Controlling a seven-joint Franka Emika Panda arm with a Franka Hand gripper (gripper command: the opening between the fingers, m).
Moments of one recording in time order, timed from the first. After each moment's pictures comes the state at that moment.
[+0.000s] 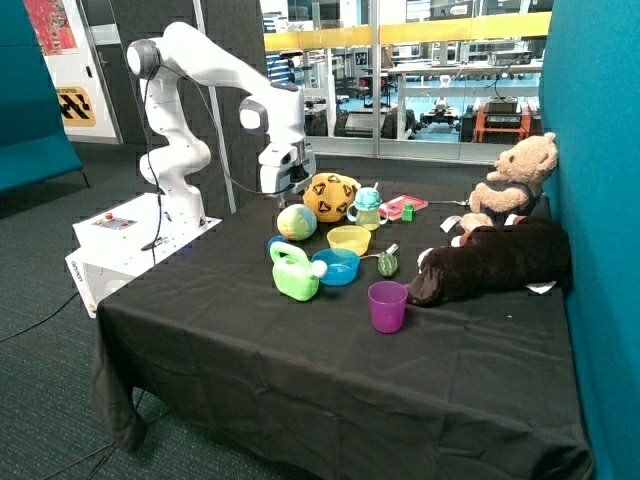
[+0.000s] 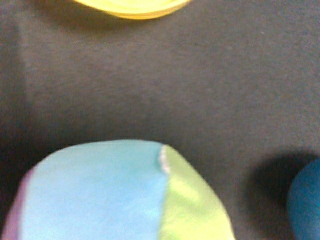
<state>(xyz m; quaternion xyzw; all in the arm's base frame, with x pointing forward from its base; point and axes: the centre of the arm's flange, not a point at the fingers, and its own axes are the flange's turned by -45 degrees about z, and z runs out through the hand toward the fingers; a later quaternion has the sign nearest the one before) 0.514 -0.098 0.416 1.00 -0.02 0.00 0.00</state>
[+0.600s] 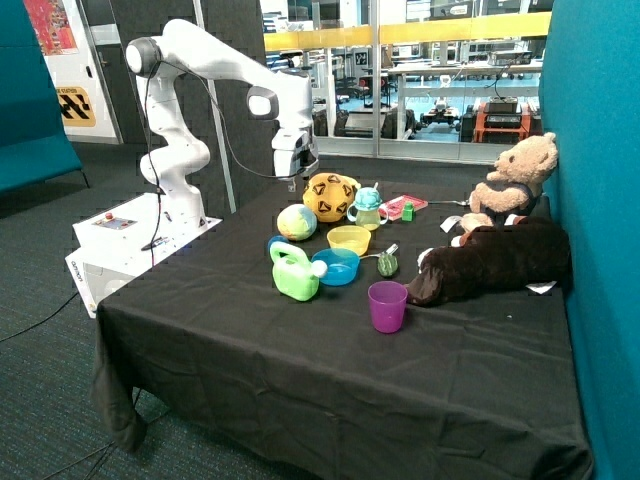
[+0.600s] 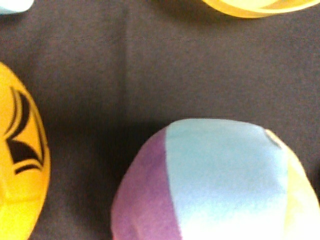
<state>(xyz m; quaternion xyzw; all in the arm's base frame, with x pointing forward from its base) 0.509 -0.046 0.437 1.00 0.04 0.00 0.00</state>
